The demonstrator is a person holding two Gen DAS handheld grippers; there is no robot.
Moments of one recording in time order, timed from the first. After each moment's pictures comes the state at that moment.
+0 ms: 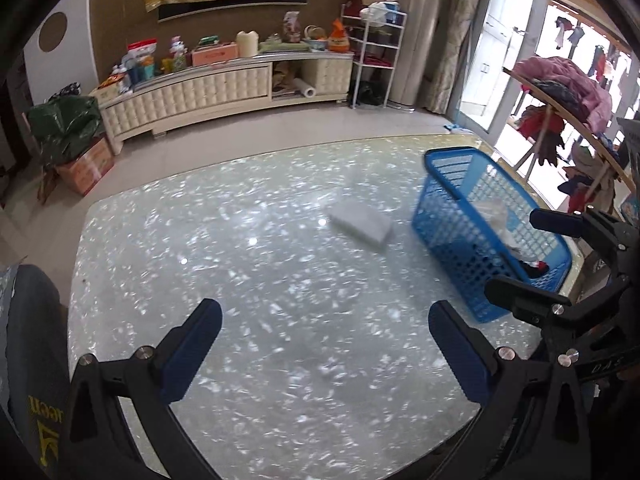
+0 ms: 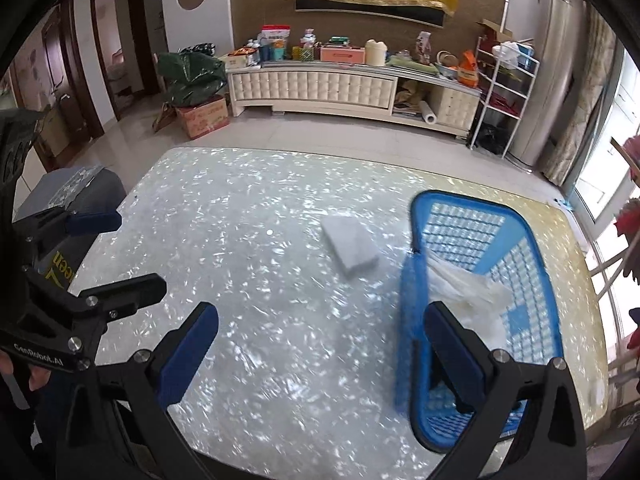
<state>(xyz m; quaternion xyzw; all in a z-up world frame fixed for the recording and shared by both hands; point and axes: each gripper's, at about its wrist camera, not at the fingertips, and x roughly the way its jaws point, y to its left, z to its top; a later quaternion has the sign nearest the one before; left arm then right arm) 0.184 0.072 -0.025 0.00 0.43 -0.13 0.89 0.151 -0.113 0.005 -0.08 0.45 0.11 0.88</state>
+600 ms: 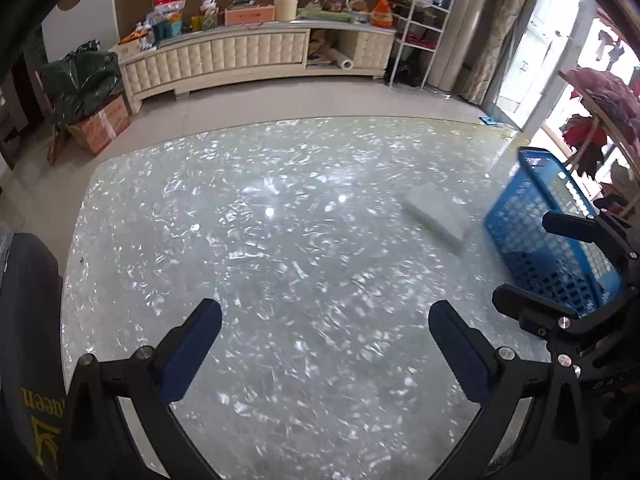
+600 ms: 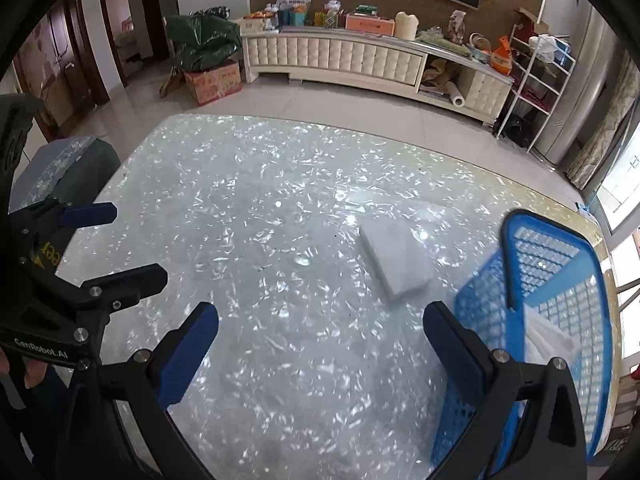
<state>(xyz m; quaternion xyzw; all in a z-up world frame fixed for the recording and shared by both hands) 0.254 0.131 -0.082 -0.02 0.48 -0.09 0.87 0.219 -0.063 -0.046 -0.11 0.50 0.13 0.85</state>
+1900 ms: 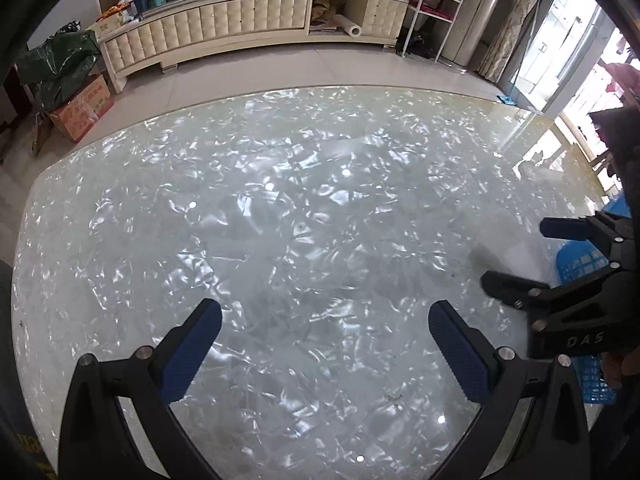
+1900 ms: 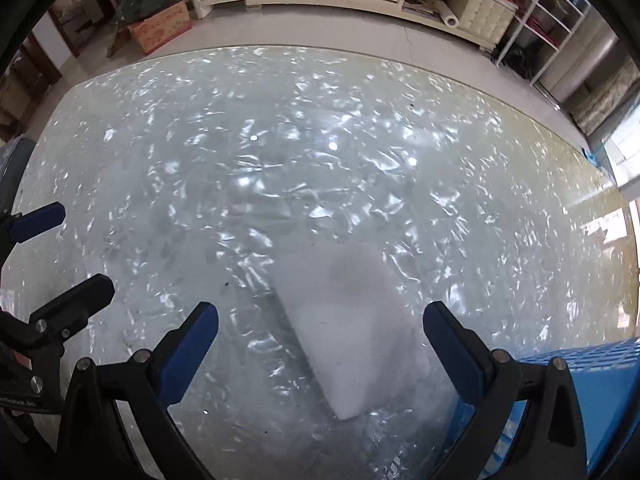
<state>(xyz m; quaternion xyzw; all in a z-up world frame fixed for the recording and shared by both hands) 0.384 0.121 -0.164 -0.02 0.53 -0.09 0.84 0.358 -0.095 -0.147 -0.10 0.62 0.07 0.77</state>
